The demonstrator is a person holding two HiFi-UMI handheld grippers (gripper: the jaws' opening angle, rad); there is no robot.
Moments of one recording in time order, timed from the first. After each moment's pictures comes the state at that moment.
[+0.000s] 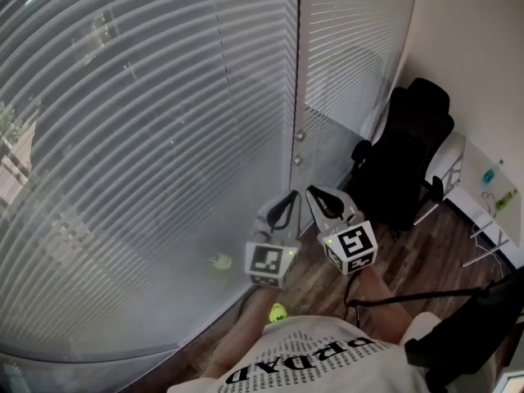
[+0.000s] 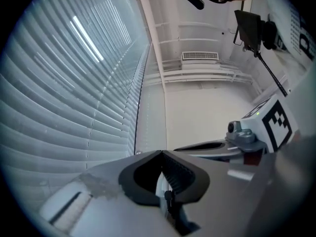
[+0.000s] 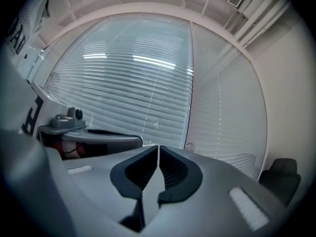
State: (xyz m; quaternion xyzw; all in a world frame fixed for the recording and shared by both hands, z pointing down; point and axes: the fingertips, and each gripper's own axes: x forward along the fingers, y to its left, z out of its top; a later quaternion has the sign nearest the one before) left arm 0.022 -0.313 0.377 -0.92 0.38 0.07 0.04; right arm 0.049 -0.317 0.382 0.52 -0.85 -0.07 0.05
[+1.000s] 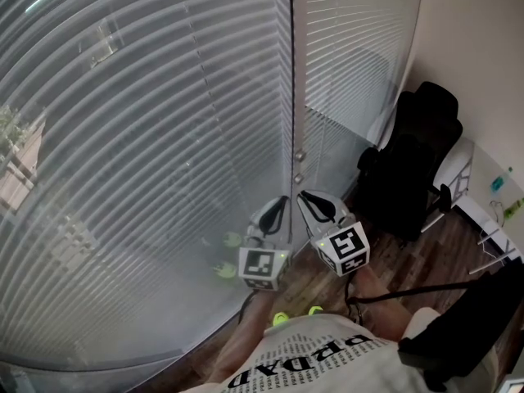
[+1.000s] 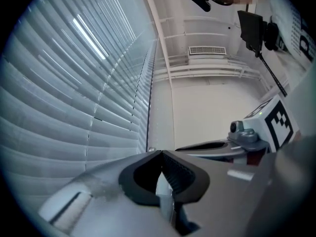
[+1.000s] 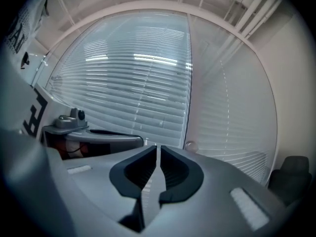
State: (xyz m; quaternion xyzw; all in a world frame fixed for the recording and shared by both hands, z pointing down) left arm 0.017 -0.359 0.438 -0.91 0.41 0.05 0.03; right arm 0.047 -0.361 0.435 0.49 -0.87 -0.07 0.06
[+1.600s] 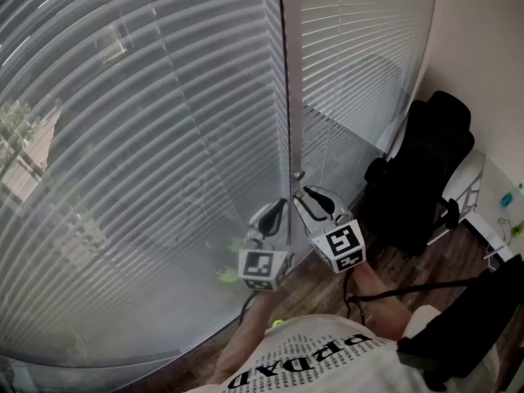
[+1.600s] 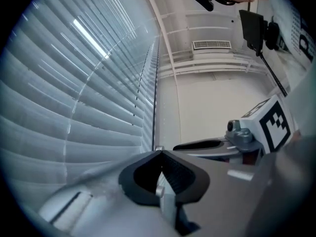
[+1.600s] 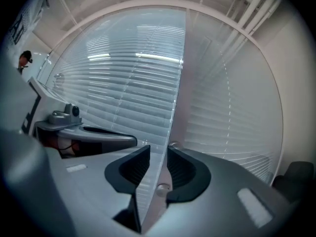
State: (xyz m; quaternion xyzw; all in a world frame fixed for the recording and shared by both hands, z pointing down) left arm 0.035 -0.407 0.438 -0.89 0.45 0.05 0.03; right arm 0.068 -0.419 0.432 0.47 -0.88 -0.08 0.07
